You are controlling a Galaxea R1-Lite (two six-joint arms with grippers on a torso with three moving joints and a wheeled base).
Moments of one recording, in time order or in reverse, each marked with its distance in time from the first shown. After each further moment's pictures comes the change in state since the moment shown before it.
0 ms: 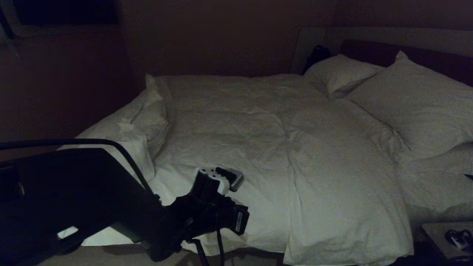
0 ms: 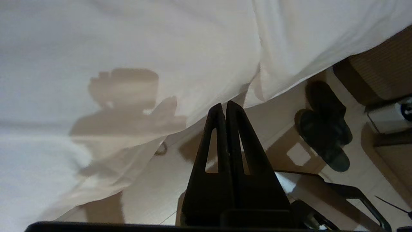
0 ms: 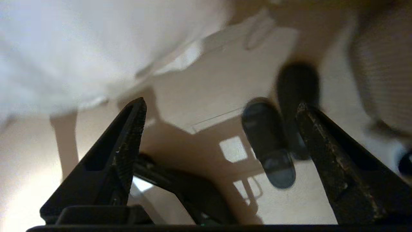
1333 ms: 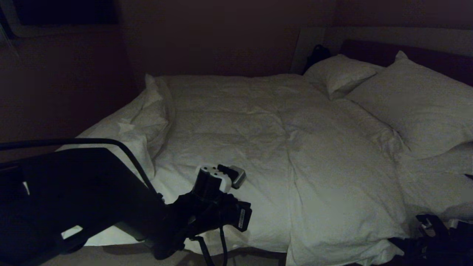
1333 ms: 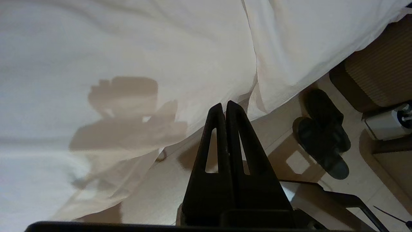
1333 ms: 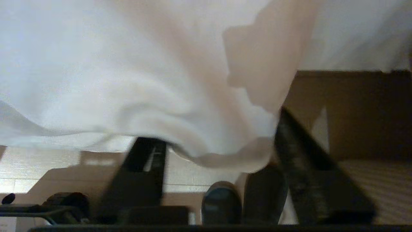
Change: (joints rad) left arm -0.001 0.010 -0.023 -0.023 0.001 0.000; right arm 0.176 0.211 -0.171 -0.349 0.034 -0.123
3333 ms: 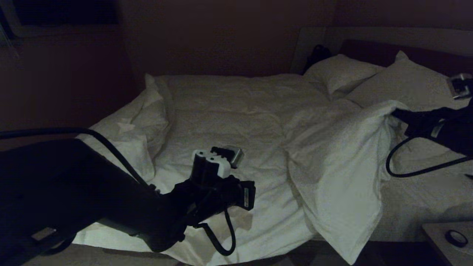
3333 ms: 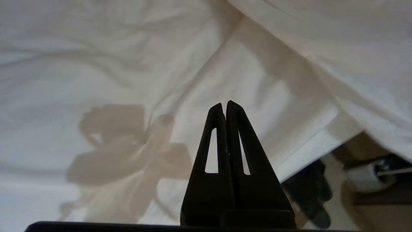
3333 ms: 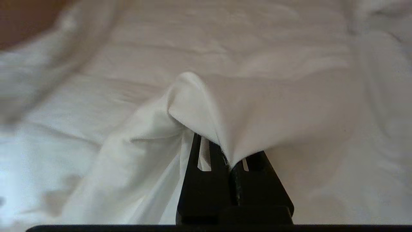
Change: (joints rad) left arm -0.007 -0.063 -0.055 -0.052 0.062 -0.112; right arm 0.401 -0.908 -0.443 0.572 -0.015 0.384
